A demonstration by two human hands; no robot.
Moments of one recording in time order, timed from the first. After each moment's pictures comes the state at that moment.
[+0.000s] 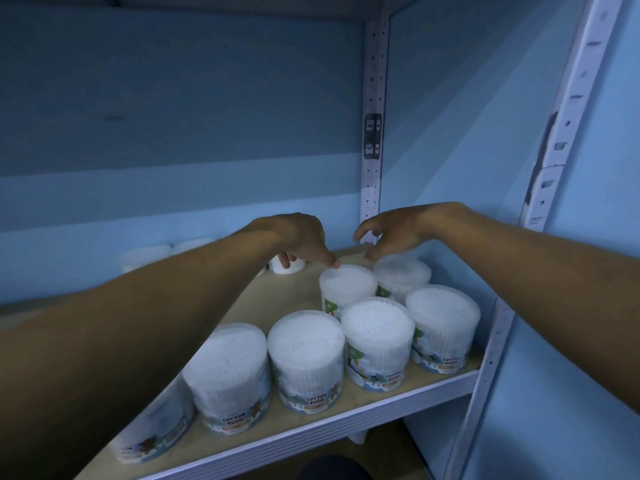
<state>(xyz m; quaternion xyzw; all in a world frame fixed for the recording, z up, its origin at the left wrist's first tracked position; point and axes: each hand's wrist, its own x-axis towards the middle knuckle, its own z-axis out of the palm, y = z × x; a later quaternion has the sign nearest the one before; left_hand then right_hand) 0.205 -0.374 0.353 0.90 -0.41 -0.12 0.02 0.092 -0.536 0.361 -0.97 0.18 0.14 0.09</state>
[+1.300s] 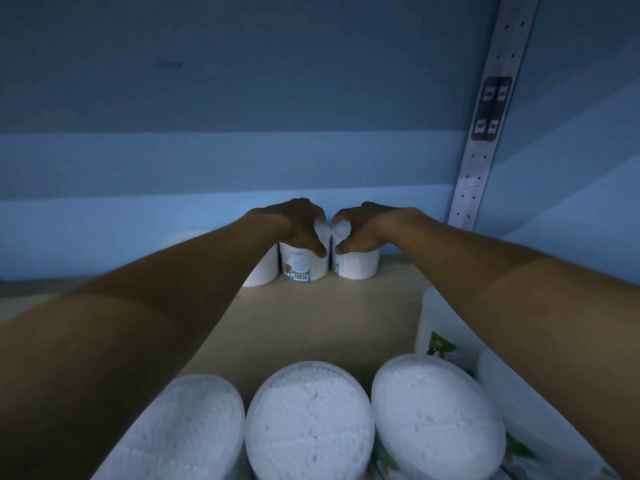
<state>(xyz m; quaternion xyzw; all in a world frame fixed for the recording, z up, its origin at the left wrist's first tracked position) 0.383 -0.331 0.302 0.91 -0.41 -0.02 0.01 0.302 -0.469 0.304 -0.99 0.13 0.07 -0.01</state>
